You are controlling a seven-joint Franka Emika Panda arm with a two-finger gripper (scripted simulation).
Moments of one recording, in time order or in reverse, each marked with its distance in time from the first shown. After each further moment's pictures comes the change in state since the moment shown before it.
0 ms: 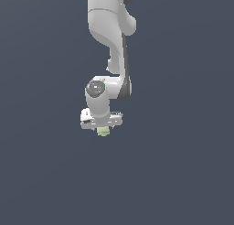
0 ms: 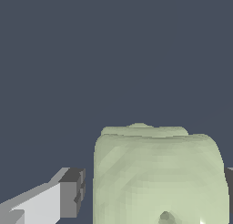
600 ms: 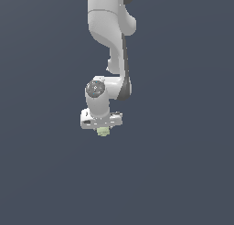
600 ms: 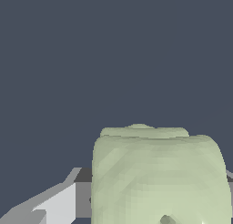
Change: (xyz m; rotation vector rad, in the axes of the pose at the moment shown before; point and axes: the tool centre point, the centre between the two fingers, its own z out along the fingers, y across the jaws) arm 0.001 0.001 0.001 -0.001 0.002 0.000
